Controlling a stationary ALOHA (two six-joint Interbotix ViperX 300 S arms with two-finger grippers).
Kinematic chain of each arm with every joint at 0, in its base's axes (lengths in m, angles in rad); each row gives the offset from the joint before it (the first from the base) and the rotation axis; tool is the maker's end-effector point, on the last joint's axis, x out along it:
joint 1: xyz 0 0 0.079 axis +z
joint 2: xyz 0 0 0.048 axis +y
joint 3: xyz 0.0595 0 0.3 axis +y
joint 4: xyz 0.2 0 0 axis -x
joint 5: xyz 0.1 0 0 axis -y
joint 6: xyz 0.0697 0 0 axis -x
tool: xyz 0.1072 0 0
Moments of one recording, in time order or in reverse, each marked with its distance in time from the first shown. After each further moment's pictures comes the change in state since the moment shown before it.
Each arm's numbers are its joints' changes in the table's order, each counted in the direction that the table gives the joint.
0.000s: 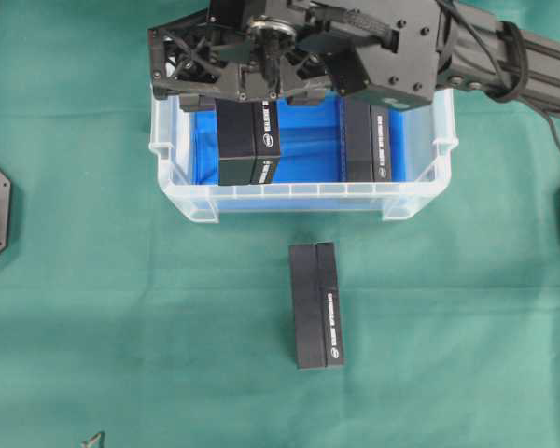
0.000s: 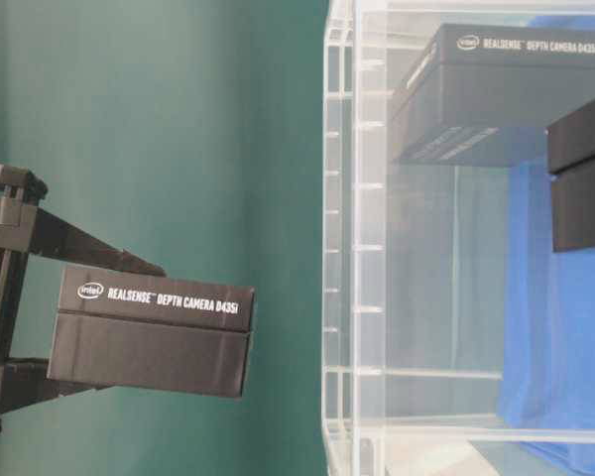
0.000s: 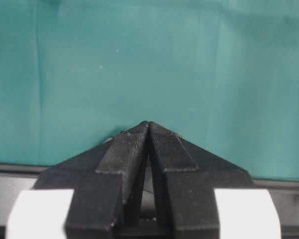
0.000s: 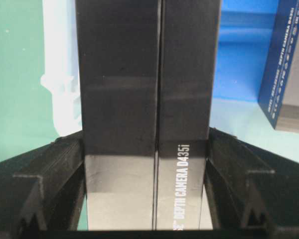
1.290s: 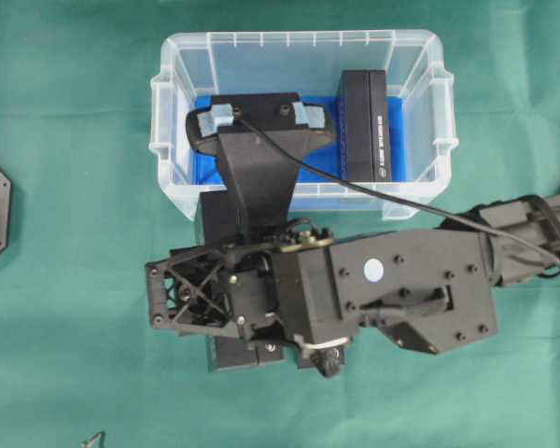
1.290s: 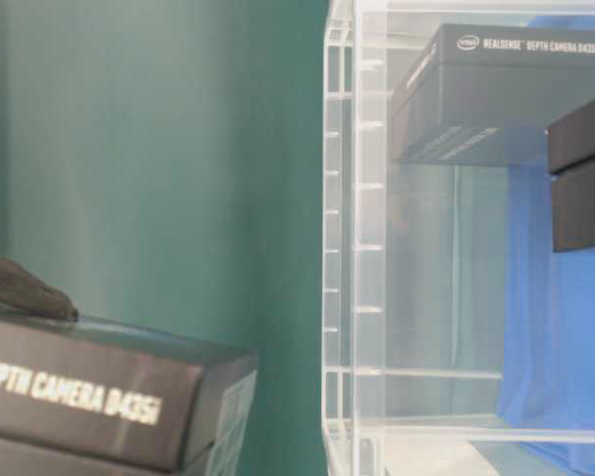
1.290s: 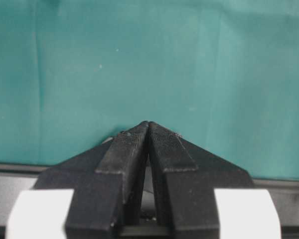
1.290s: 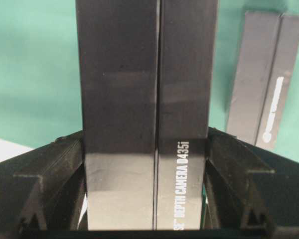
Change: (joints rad) left arm 0.000 0.006 0.000 0.002 0.000 0.000; right arm 0.339 0.000 0.000 0.043 0.044 -0.302
